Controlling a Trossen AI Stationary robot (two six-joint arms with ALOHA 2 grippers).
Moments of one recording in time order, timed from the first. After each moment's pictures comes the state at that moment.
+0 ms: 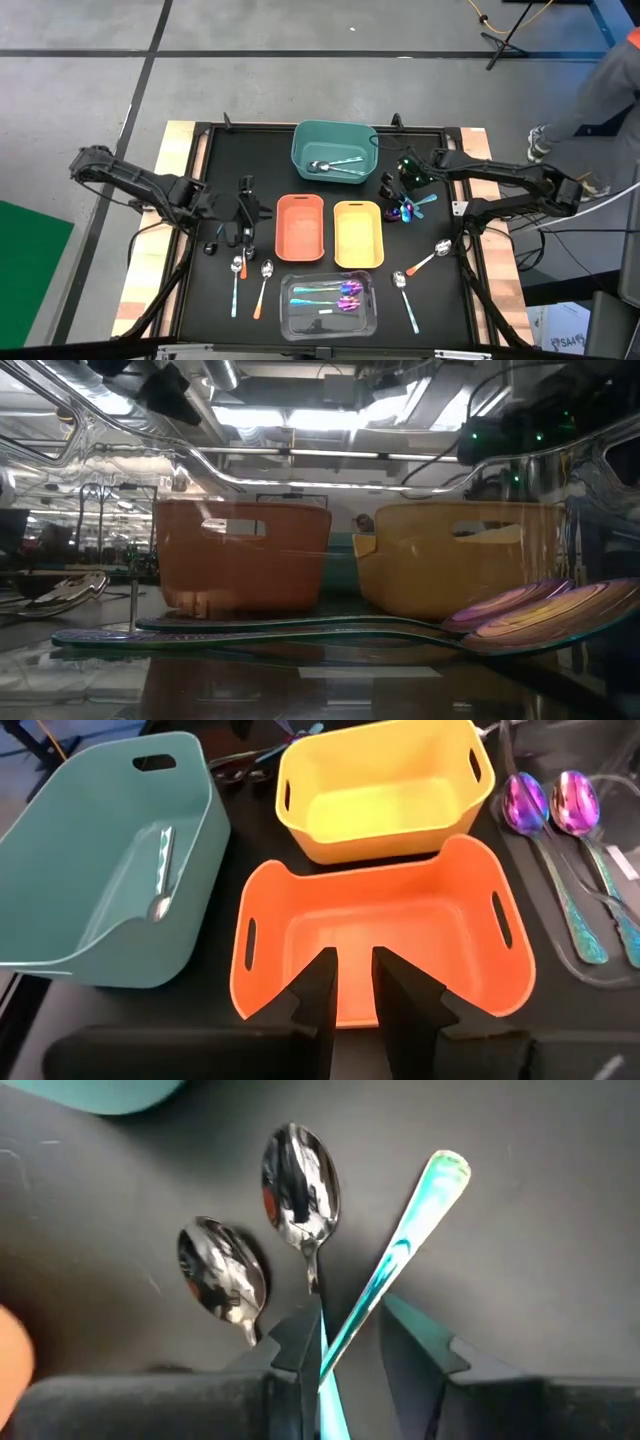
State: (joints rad) left arm -0.28 0.98 0.79 -0.50 -0.38 -0.08; right arm -0.52 1.21 0.64 -0.65 0.08 0.47
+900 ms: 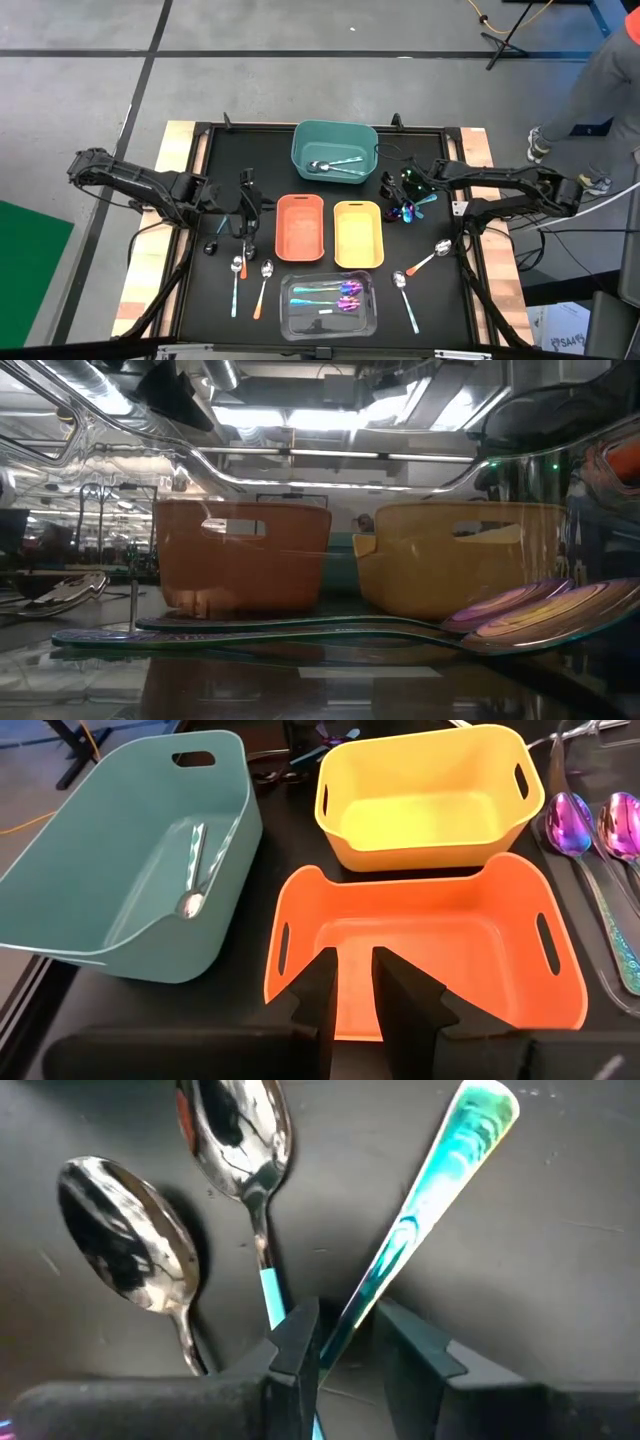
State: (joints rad) left arm -0.20 0.98 0.78 -0.47 -0.37 -0.07; right arm -0.52 1.21 0.46 -0.48 0.09 0.53
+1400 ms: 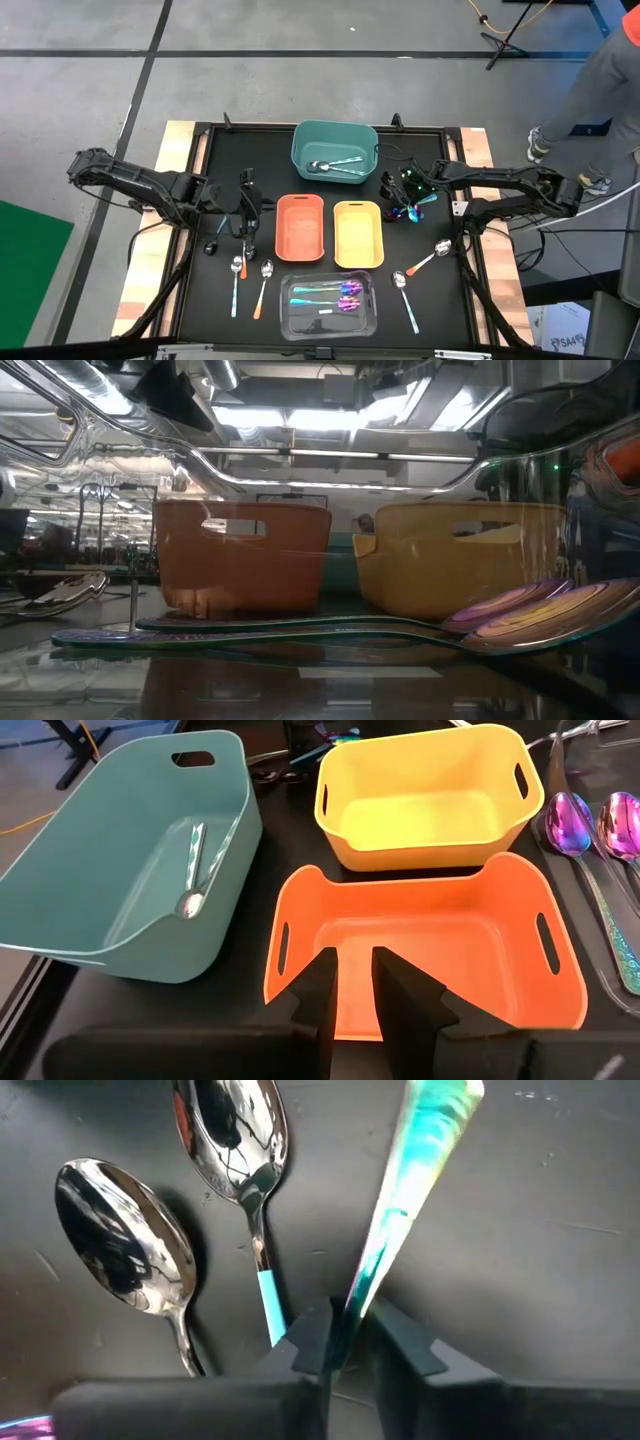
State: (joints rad) left arm -0.20 0.98 0.78 -0.47 -0.37 -0.07; right arm -0.52 1.21 0.45 -0.47 0.09 0.53
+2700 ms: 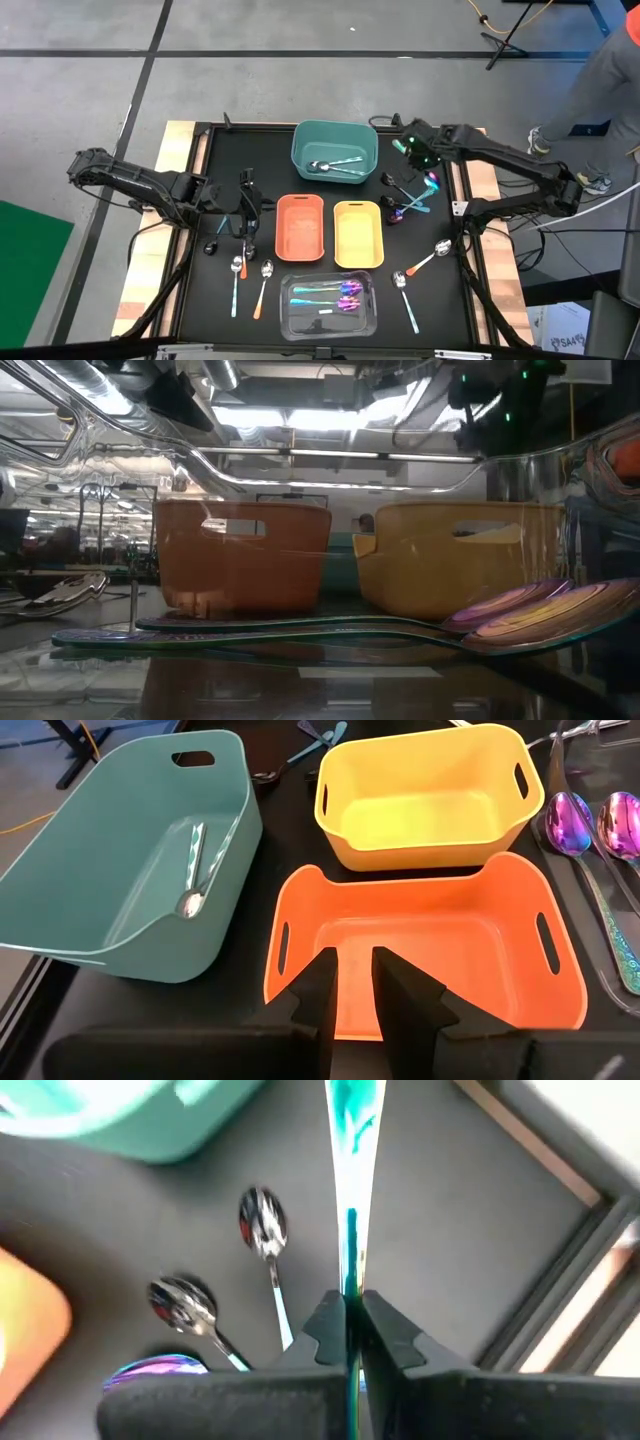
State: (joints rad) left arm -0.20 0.98 0.78 -0.47 -0.37 -0.07; right arm -0.52 1.21 1.07 -1.10 0.20 0.31
